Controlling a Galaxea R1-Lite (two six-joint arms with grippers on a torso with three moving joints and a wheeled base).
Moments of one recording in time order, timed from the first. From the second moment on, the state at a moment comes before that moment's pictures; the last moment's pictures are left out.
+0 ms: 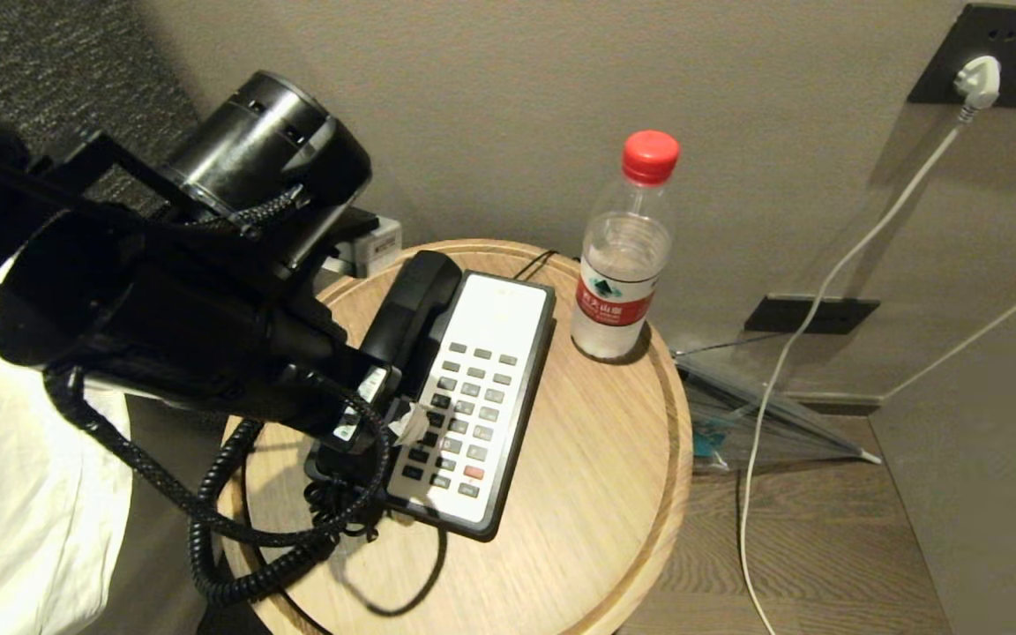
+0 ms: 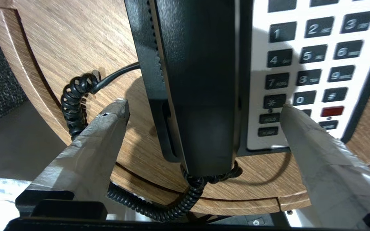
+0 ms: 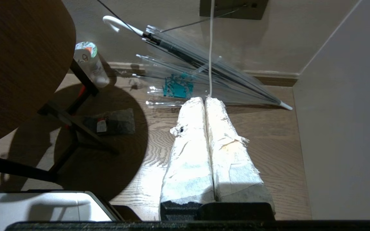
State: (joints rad) left arm -0.75 1.62 -1.56 0.88 0.29 -0.17; right arm 0.00 0.04 0.00 -0.01 0.00 -0.04
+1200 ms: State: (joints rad) left arm -0.75 1.61 -1.57 0.88 0.30 -0.19; right arm 0.00 0.04 0.00 -0.01 0.00 -0.04
